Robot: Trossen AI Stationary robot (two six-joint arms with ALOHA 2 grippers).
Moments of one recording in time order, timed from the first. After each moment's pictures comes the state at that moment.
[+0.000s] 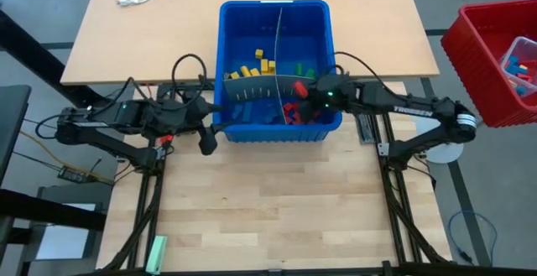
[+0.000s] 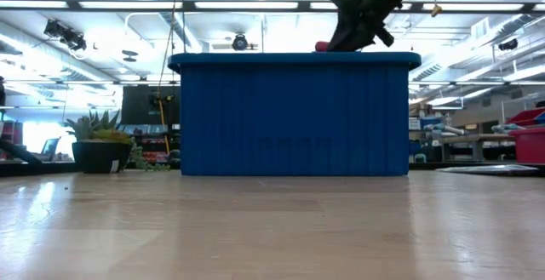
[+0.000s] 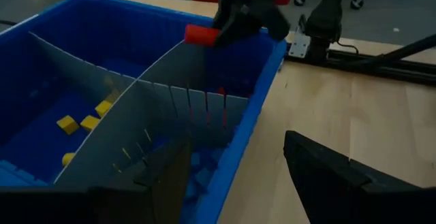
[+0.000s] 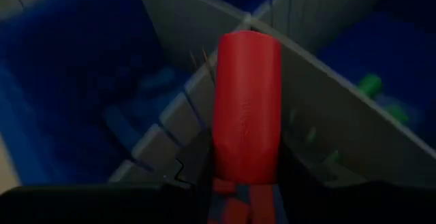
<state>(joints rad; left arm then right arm) -0.11 1.07 1.34 -0.75 -0.50 -0.20 -0.30 1.30 1.14 -0.47 0.34 0.36</state>
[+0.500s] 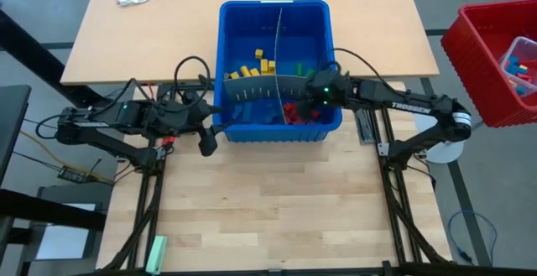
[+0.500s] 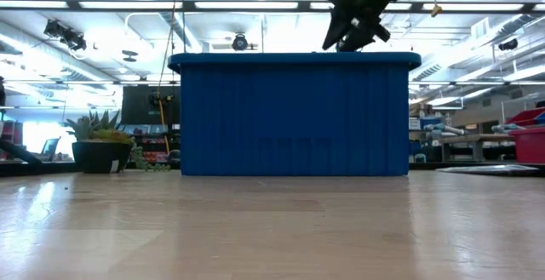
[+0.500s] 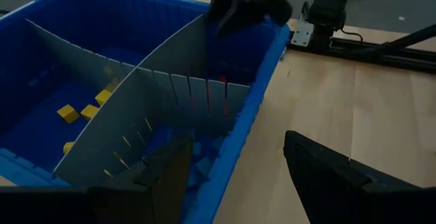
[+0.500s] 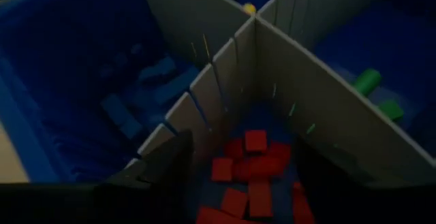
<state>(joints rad) -0.11 1.08 1.34 -0.79 -0.49 -0.21 -0.31 1.36 1.26 -0.61 0.32 0.36</state>
